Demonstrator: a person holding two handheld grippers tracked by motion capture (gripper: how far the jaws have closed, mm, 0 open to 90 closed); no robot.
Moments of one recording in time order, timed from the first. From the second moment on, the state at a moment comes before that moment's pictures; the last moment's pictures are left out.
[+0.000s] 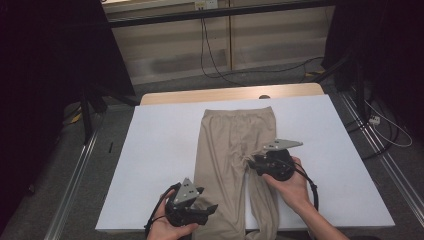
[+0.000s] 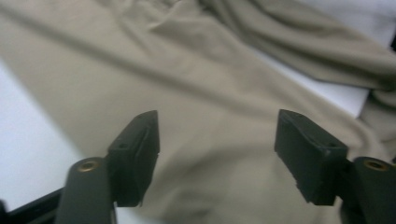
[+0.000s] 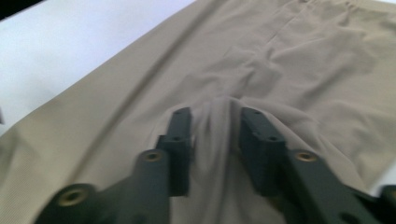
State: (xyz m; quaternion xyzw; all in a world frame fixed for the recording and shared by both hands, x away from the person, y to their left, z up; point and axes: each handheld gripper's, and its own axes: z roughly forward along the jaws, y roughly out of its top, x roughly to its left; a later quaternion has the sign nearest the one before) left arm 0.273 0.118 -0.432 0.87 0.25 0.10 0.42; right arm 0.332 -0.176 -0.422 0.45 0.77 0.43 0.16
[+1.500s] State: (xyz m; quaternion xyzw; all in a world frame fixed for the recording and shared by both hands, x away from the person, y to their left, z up) left arm 0.302 0.069 -0.413 0.87 0.23 0.05 0.43; right arm 0.275 -0.227 -0.447 0.44 0.80 0.38 0.14
